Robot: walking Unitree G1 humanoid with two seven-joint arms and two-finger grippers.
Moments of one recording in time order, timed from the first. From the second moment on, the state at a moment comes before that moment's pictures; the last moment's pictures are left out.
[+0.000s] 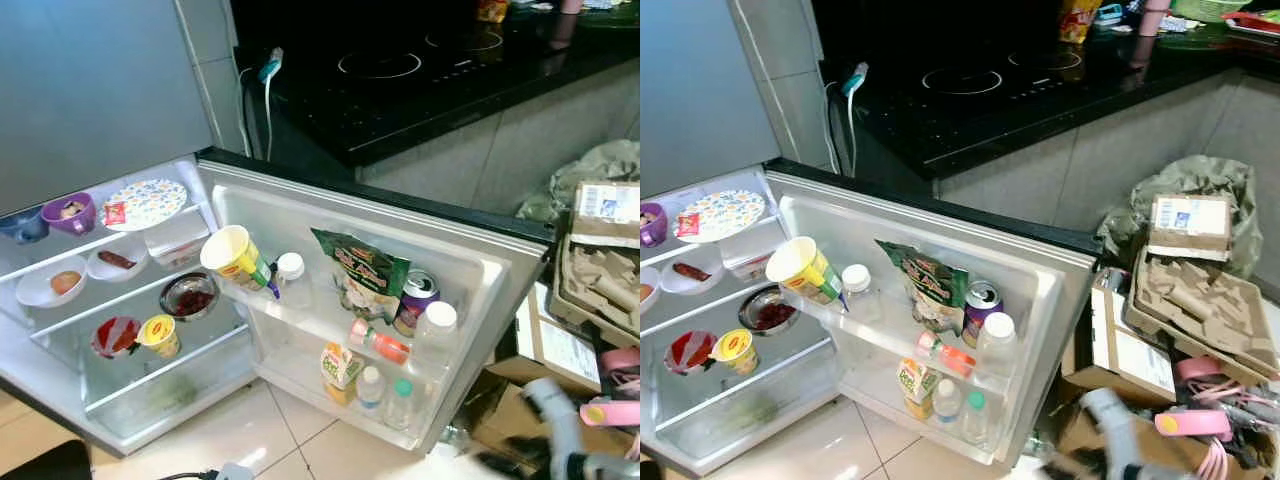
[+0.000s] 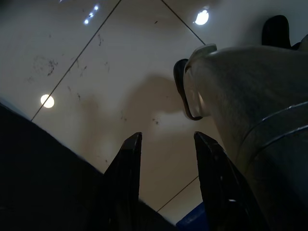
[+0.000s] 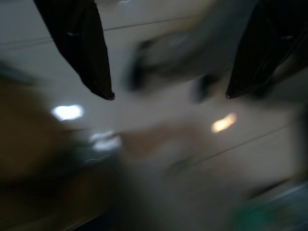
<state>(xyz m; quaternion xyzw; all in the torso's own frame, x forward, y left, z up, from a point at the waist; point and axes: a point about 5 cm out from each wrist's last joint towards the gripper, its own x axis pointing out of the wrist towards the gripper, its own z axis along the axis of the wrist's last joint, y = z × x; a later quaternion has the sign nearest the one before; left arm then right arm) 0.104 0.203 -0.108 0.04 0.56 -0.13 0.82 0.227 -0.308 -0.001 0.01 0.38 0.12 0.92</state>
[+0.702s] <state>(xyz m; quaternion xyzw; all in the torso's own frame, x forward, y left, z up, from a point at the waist) 0.103 0.200 -0.109 0.04 0.56 -0.13 0.82 0.313 -0.268 0.071 0.11 0.10 0.14 0.98</state>
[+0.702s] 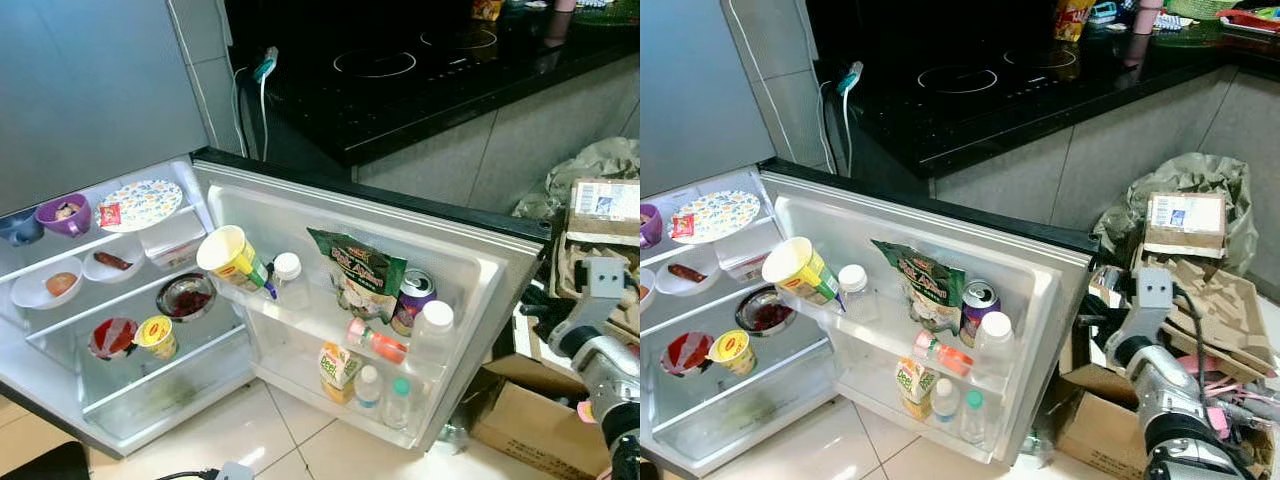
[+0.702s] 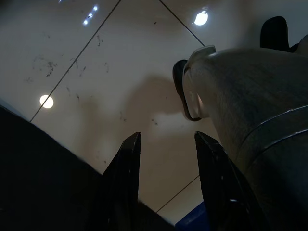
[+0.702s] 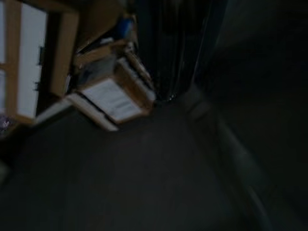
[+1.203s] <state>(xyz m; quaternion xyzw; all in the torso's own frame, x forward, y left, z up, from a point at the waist) 0.109 0.200 -0.107 0.05 0.55 -0.13 0.83 0.259 -0.210 0.055 0.14 0.19 0.55 0.80</state>
